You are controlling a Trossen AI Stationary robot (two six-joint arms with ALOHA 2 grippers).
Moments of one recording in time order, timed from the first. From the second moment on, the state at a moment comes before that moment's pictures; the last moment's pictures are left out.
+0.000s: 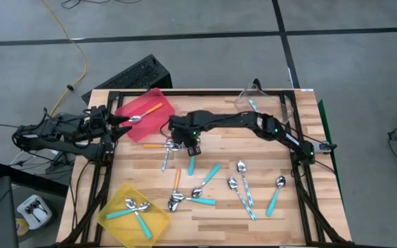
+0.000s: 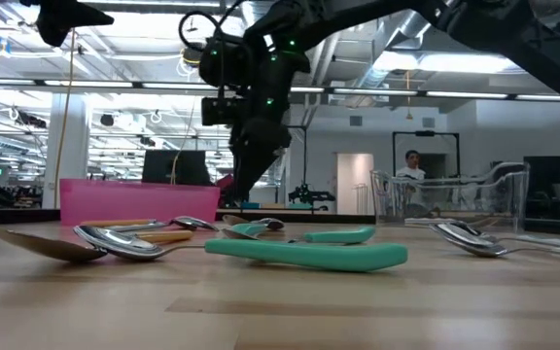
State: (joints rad) left arm -0.12 0.31 0.75 -0.67 -0.47 -0.39; right arm -0.12 2.40 2.15 -0.97 0.06 -0.42
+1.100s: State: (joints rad) left arm -0.12 0.31 0.75 -0.69 -0.47 -0.39; right arm -0.09 1.74 1.87 -1.13 0.13 -0.20
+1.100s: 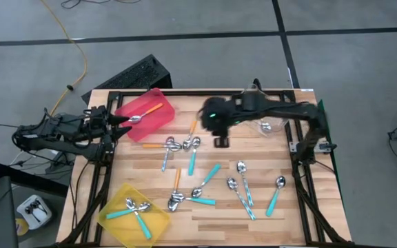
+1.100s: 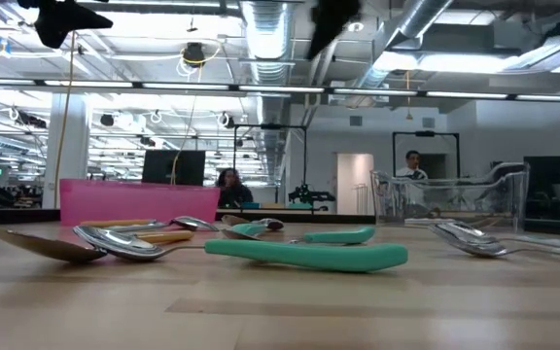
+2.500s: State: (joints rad) left arm -0.12 0.31 0.75 -0.75 -0.56 -0.40; right arm 0.01 1.97 1.10 0.36 0.27 -0.14
